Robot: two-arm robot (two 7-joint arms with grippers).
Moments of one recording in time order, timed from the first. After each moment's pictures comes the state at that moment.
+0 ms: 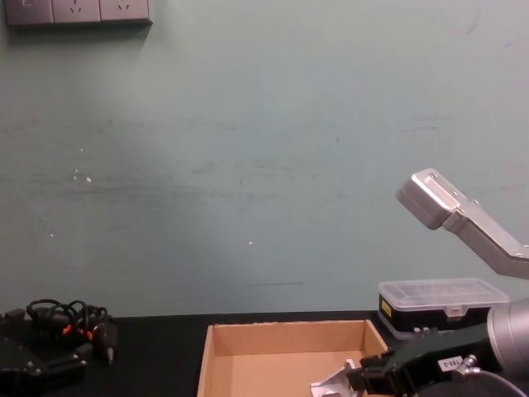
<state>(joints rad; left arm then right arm) -0.20 0.60 0.45 -1.41 -0.25 -0.12 0.03 0.60 0.38 -0.58 -1.14 0.24 0.31 0.56</state>
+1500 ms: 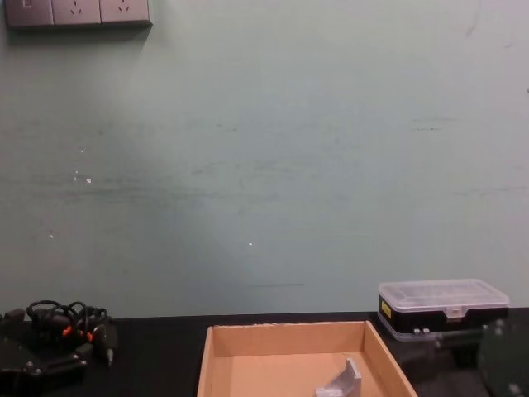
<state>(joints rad) -0.20 0.60 0.45 -1.41 -0.25 -0.12 0.03 0.36 0.77 -0.54 -1.72 0.41 0.30 0.79</state>
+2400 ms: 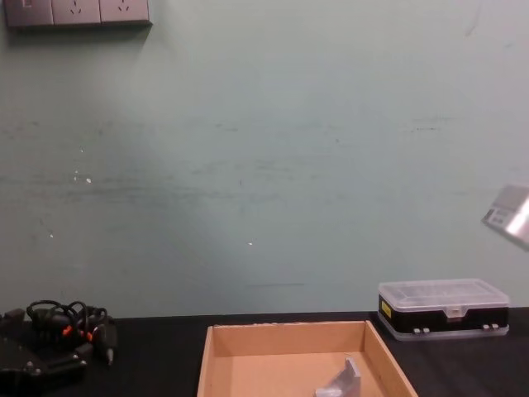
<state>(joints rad) -0.20 0.60 0.45 -1.41 -0.25 -0.12 0.03 0.47 0.79 -0.75 -1.63 0.37 0.32 0.97</state>
